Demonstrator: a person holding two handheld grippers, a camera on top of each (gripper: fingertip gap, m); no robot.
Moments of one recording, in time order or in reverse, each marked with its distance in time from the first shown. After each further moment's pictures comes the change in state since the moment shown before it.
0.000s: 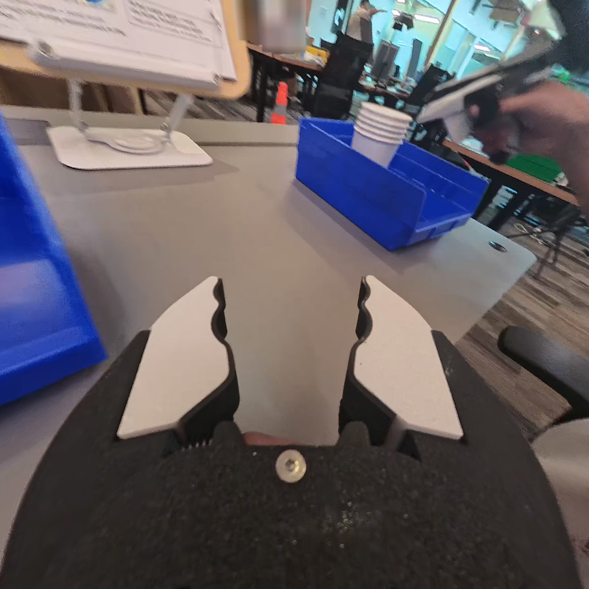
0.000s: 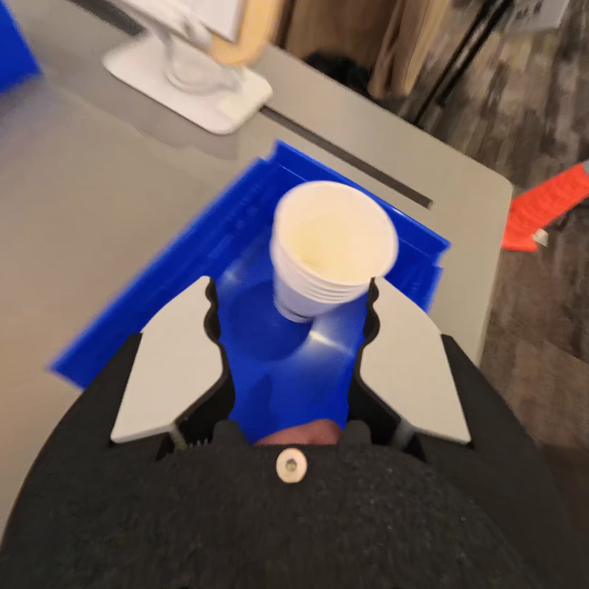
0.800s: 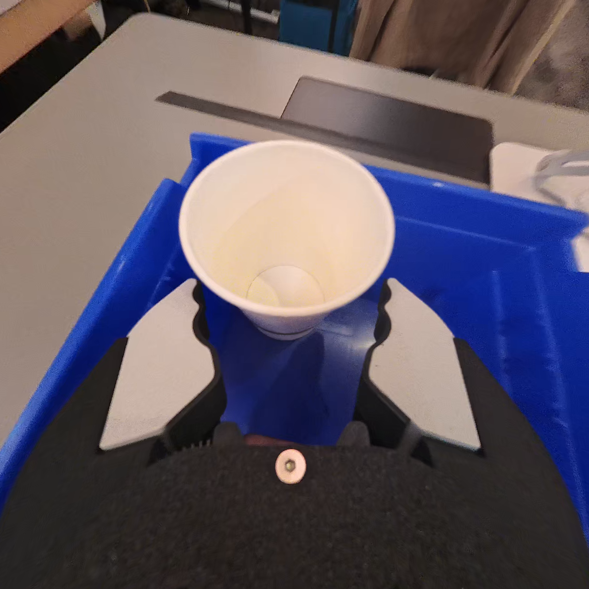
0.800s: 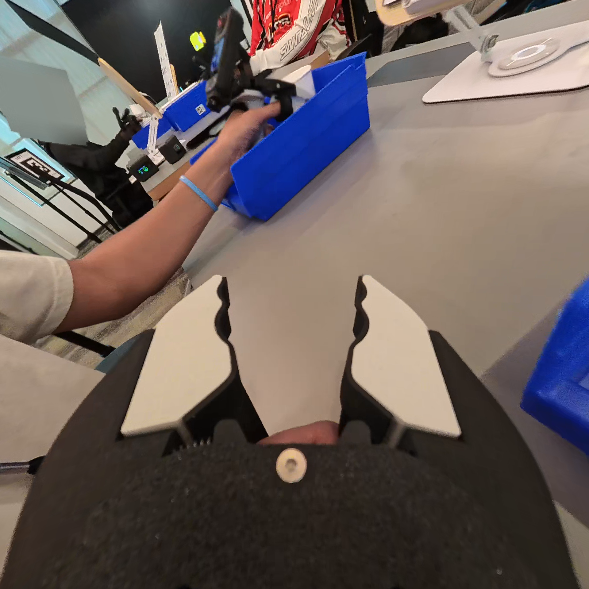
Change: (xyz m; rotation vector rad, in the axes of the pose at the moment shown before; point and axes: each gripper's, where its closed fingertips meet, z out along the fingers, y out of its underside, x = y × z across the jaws) left arm -0.369 -0.058 0.050 -0.220 -0.925 -0.234; right arm -0.269 0.036 -0.030 0.249 -0.672 0.350
